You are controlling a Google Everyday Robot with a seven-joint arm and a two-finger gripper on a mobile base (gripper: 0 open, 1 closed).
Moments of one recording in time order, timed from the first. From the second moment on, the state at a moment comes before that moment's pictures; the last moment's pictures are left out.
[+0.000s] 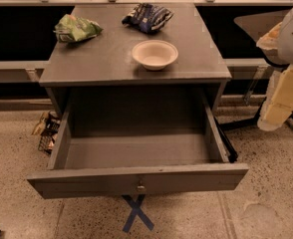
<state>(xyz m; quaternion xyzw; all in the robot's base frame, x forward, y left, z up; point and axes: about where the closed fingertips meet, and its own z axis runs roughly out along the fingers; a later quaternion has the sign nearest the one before) 0.438 -0.216 0.977 -0.60 0.78 -0.04 0.16</state>
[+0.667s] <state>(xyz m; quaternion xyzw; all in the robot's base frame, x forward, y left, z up) 0.438 -0.216 0.979 -0.60 0.78 -0.04 0.16</state>
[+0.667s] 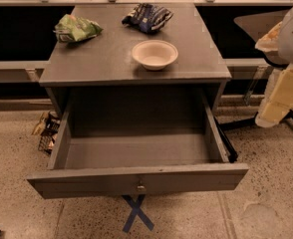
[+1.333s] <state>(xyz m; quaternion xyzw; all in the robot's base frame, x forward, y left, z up) 0.435 -0.226 0.902 -0.59 0.80 0.03 0.13</state>
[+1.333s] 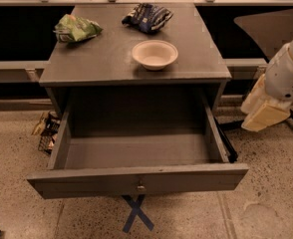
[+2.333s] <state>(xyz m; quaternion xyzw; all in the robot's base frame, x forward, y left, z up) 0.383 -0.195 0.825 -0.61 0.77 0.06 0.18</state>
